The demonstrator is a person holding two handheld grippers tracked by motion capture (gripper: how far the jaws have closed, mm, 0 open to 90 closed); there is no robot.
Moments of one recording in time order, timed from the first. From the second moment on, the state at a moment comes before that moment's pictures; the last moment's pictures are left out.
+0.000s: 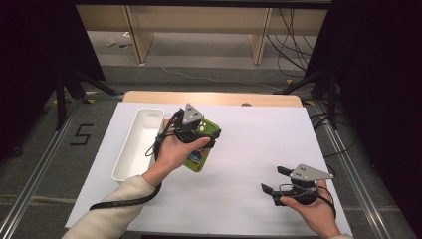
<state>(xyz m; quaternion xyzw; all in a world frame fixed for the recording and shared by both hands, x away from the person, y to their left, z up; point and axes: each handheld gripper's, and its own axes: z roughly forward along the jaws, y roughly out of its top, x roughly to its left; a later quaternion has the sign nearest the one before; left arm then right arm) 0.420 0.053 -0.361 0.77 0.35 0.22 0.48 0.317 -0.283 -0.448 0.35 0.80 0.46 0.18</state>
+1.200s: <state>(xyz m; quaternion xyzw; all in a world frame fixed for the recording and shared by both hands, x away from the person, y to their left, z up) 0.420 0.071 -0.350 0.76 0.36 0.24 0.49 0.317 -0.283 -0.448 0.35 0.80 0.46 0.18</state>
